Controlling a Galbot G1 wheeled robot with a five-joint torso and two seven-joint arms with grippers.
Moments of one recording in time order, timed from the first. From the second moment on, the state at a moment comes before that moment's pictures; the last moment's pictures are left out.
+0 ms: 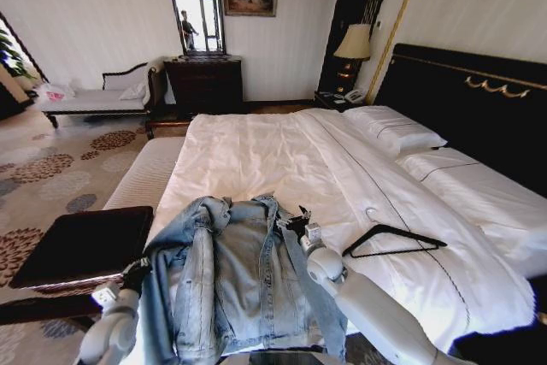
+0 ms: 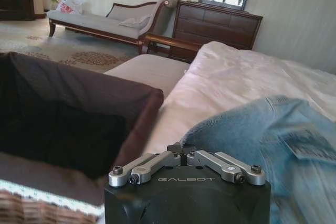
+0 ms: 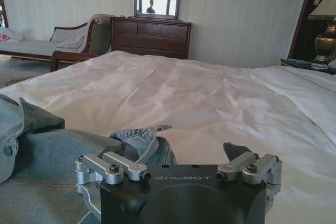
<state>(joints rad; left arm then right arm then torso) 1.64 -1.14 -0.75 -1.88 -0.76 0.08 -0.23 -0.95 1.04 -0.13 1.76 0.52 -0.20 0.41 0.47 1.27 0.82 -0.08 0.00</state>
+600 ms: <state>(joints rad) 1.77 -1.13 -0.81 -1.92 -0.68 0.09 -0.22 -0.98 1.05 -0.13 1.77 0.50 -0.21 0.41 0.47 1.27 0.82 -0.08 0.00</state>
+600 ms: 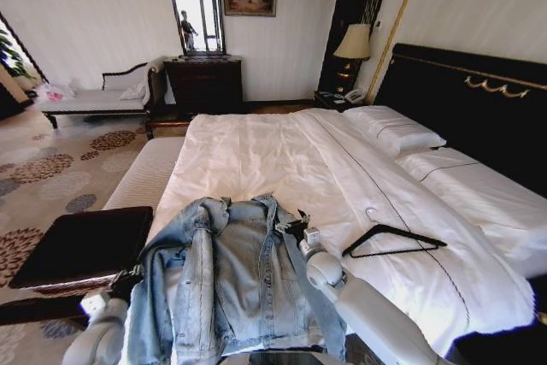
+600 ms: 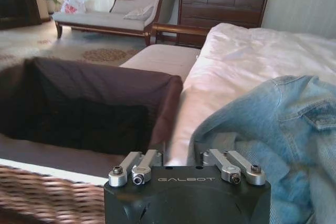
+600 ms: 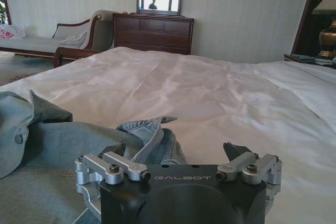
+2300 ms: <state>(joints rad) 0.90 -1.15 0.07 -1.50 -0.63 0.21 -0.47 -0.89 0.96 -0.12 1.75 0.60 -0.20 0.44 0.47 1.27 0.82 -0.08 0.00</state>
